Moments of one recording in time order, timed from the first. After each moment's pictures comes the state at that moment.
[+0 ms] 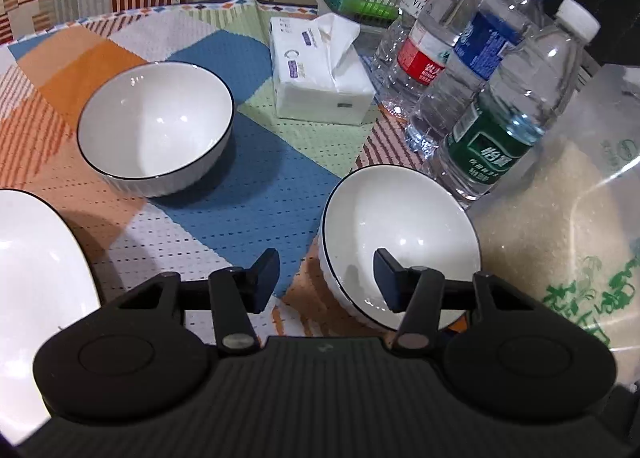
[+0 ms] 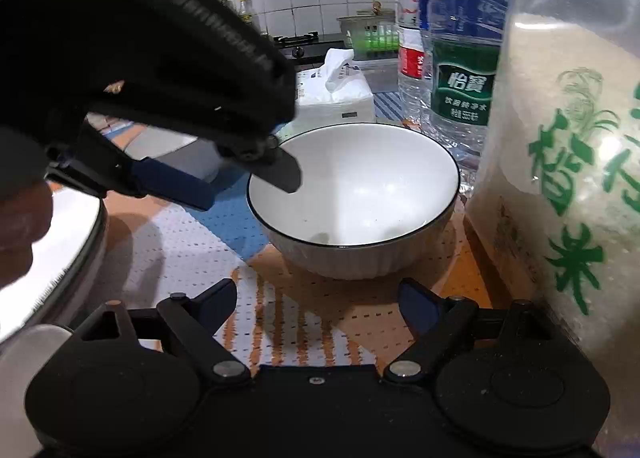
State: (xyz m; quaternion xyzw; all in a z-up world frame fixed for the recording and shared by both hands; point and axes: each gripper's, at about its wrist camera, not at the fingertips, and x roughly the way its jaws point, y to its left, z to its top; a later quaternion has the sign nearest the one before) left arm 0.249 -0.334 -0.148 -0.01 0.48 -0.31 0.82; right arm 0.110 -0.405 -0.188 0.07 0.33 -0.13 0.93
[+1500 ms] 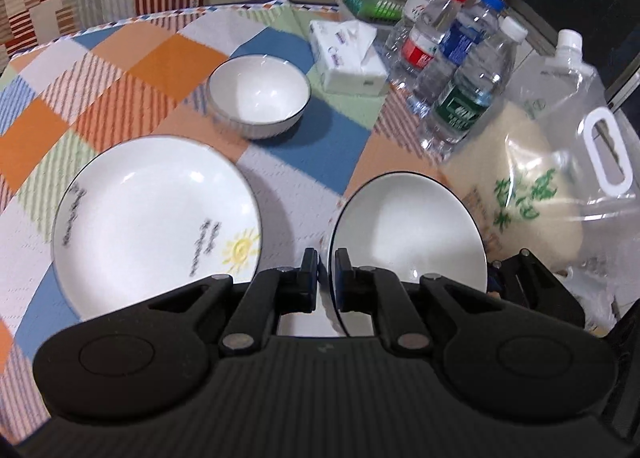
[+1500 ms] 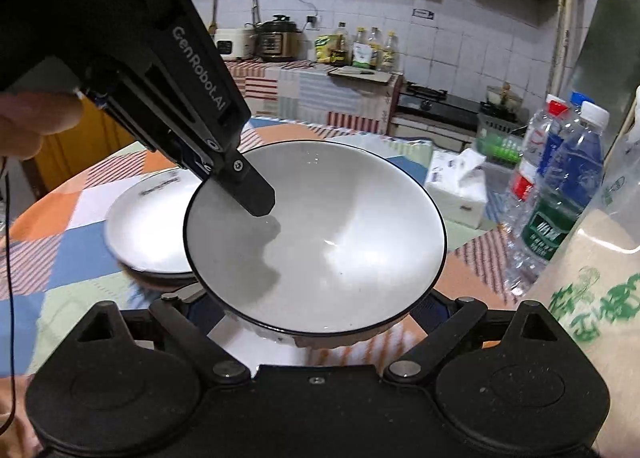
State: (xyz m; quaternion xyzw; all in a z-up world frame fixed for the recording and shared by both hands) left arm 0.189 -0.202 -0.064 0.01 0.51 -0.32 0.80; right arm 0.048 -0.330 -0.106 -0.06 0.32 0.06 0.94
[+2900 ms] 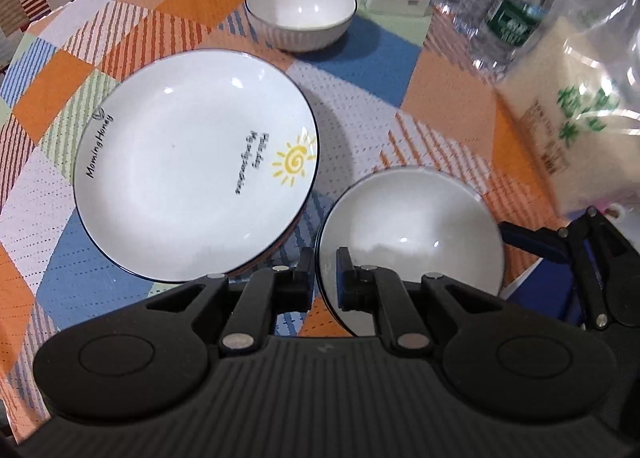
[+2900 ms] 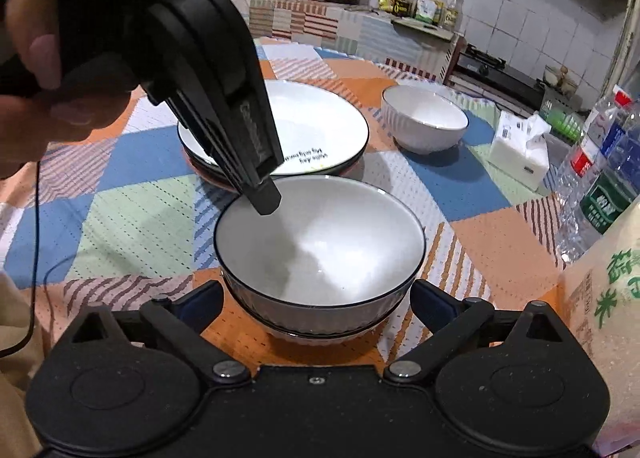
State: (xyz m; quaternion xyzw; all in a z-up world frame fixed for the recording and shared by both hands) left arm 0.178 -0.181 -0.111 0.08 0.55 -0.28 0.78; right arm 0.024 -0.294 -0.121 -0.12 0.38 0.11 0.91
